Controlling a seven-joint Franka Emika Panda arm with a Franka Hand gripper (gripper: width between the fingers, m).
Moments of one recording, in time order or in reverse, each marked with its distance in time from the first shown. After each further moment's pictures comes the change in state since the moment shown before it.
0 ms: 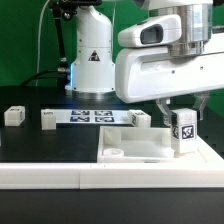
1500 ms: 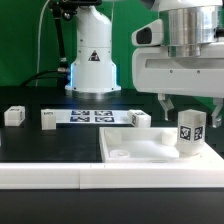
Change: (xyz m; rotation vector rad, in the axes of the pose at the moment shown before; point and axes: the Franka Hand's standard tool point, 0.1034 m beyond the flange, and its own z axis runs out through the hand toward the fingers) arm 0.000 -0.012 0.002 -0.005 0.012 0.890
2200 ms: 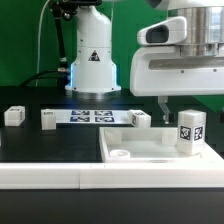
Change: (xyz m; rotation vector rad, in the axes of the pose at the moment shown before) arm -0.007 -0.003 0.001 -0.042 0.009 -0.712
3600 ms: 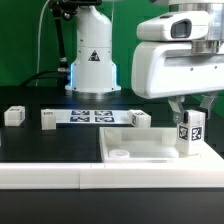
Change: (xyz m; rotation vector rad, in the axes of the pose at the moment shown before) arm 0.007 0.007 -0.005 -0.042 -0.015 -0.528
